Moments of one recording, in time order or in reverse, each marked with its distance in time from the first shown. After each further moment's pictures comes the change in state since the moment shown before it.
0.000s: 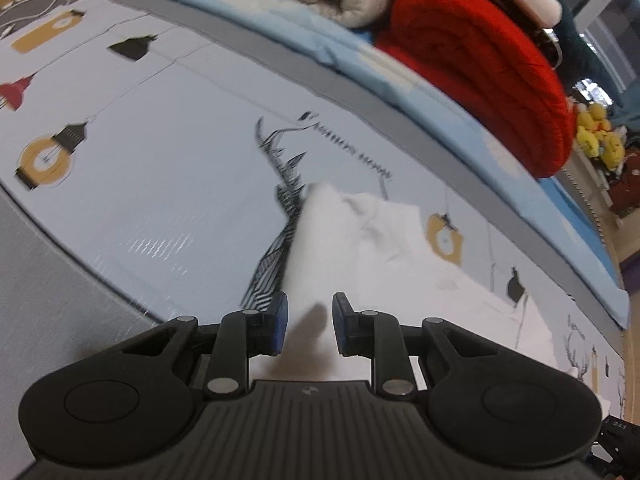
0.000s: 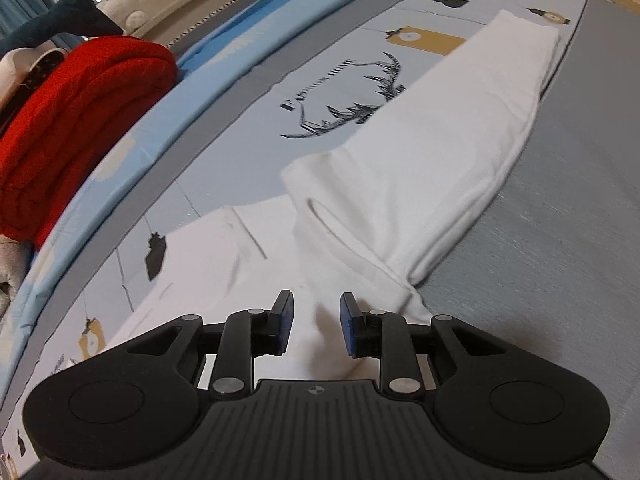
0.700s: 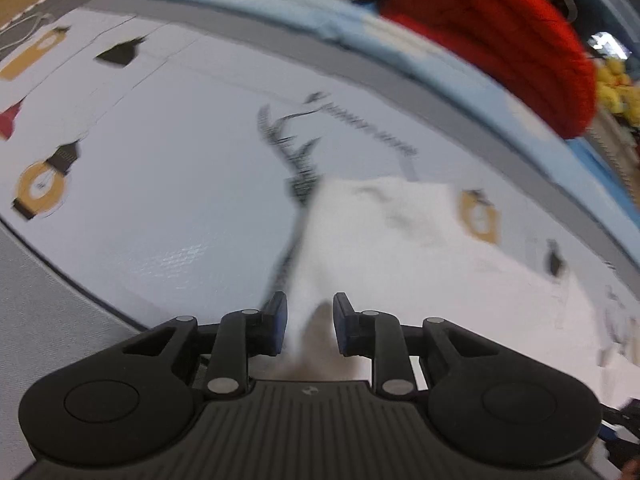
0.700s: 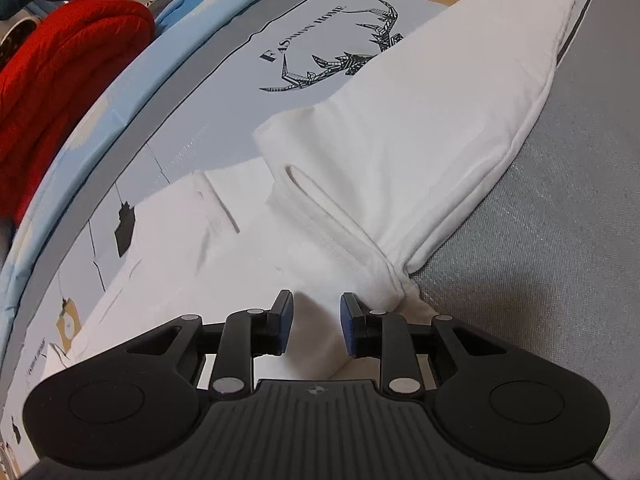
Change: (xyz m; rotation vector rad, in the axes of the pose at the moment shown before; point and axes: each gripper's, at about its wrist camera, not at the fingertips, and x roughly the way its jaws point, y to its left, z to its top) left arm 0.022 -0.010 0.010 0.103 0.071 0.085; right arm 0.037 -0.008 0.009 0.010 0.151 -0.038
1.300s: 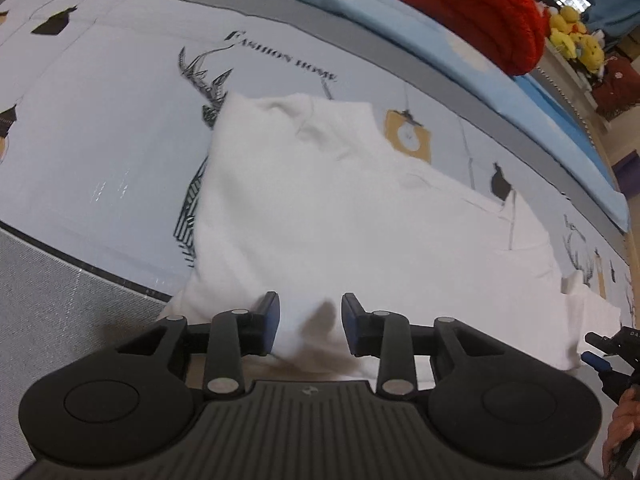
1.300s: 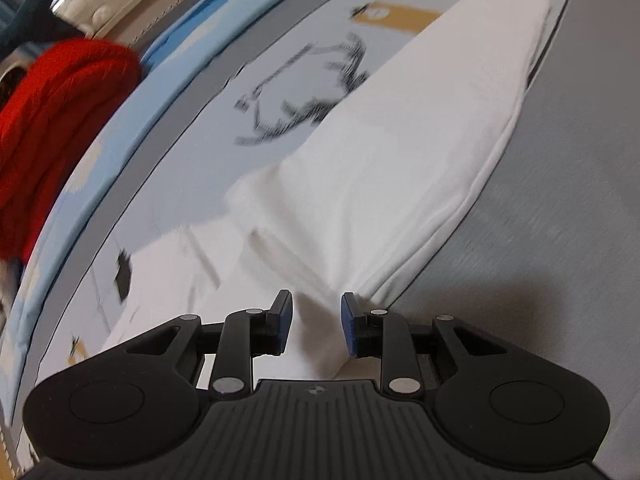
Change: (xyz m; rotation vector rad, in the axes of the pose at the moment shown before) left arm 0.004 -0.030 -0.031 0.091 0.139 -0.114; right arm -0.020 -0.030 0.027 0.065 -0.063 0.006
